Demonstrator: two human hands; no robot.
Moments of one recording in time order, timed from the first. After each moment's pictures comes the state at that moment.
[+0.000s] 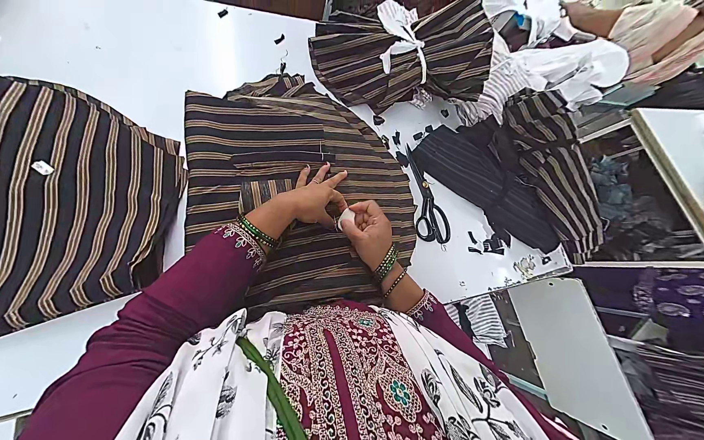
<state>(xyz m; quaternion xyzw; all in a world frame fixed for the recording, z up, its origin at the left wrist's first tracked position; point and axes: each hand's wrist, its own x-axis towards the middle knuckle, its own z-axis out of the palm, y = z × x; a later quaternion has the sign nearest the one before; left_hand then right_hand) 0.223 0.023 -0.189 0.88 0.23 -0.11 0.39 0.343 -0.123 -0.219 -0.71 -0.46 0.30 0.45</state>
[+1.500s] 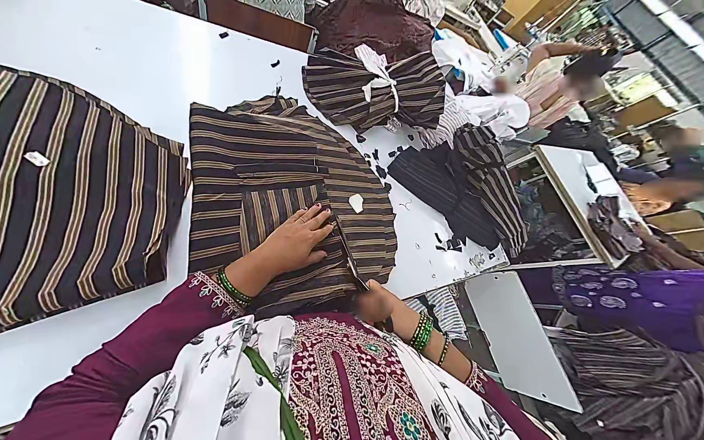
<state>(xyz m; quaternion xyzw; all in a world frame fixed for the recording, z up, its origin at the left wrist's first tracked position) 0.160 -0.042 -0.228 0.95 0.15 0.04 0.28 0.330 -0.249 -0.169 -0.70 -0.35 0.58 0.22</state>
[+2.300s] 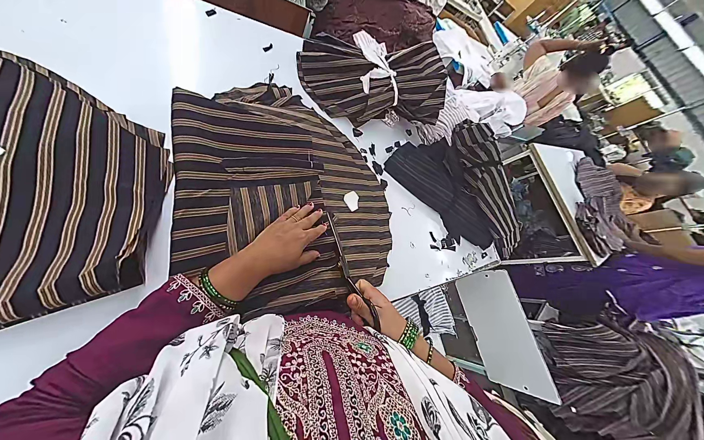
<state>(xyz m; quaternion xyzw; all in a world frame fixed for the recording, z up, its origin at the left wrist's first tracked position) 0.160 -0.040 -0.230 0.94 0.15 0.04 0.29 0.323 -0.248 -0.180 -0.70 -0.34 0.56 0.30</state>
